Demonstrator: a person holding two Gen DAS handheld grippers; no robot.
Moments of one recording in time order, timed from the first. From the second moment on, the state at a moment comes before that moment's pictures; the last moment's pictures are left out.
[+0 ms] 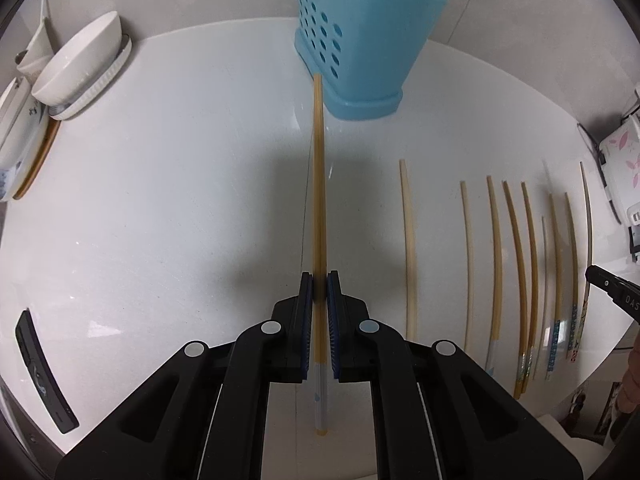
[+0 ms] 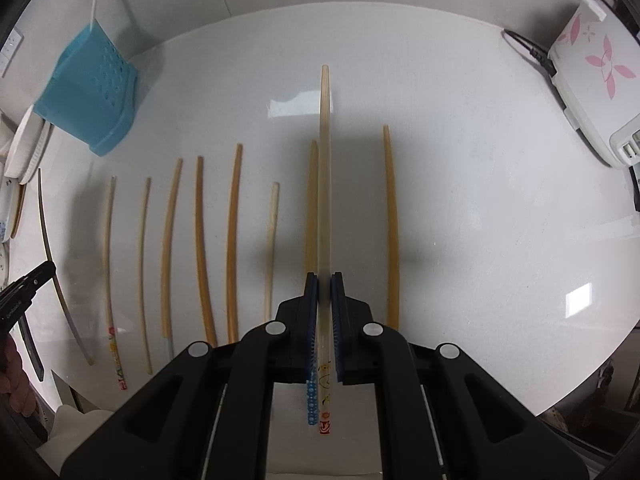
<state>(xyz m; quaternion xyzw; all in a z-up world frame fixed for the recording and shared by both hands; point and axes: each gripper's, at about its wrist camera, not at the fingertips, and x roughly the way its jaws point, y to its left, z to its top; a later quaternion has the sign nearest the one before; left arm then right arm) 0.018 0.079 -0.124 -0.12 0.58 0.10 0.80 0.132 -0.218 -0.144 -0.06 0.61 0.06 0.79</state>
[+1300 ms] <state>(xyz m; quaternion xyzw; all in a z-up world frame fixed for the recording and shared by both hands) 0.060 0.076 0.046 -0.10 0.44 0.07 0.89 0.166 -0.134 -0.020 -0.06 0.42 0.14 0.90</state>
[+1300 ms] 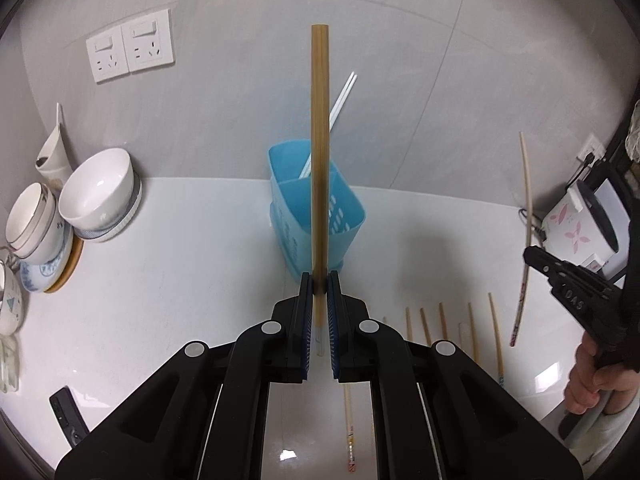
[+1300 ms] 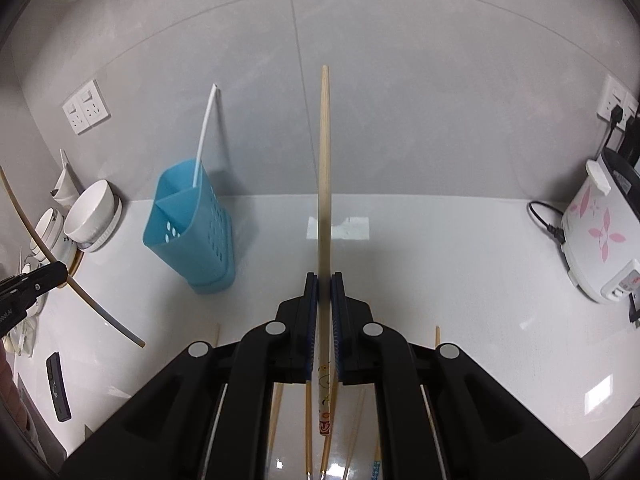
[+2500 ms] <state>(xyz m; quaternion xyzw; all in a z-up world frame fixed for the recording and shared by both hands) 0.180 0.108 0.081 -0.10 0.43 0.06 0.89 0.217 -0.054 0.027 -0.03 0.35 0.20 0.92</state>
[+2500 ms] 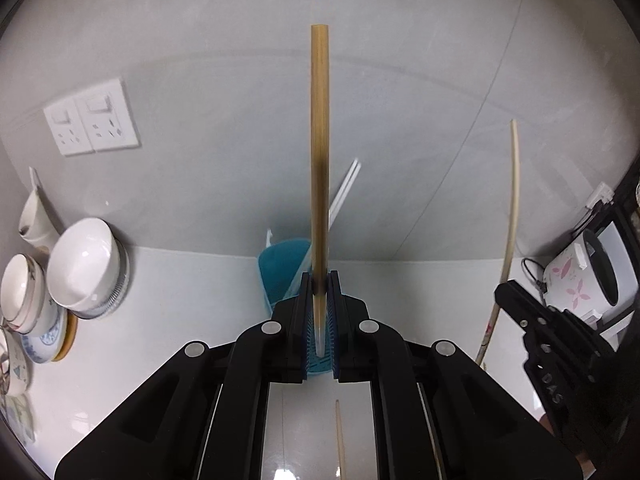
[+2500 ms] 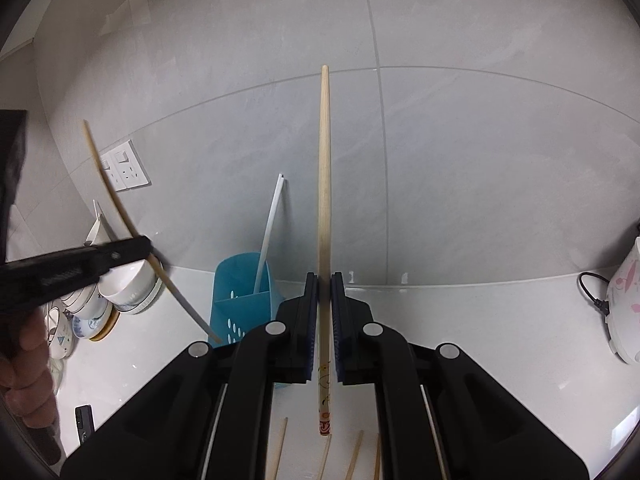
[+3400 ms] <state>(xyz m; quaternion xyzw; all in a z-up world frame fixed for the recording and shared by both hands) 0.239 0.115 -0.023 -0.09 0.49 0.06 0.86 0.242 -0.033 -0.010 -0.03 0.39 0.20 0.90</state>
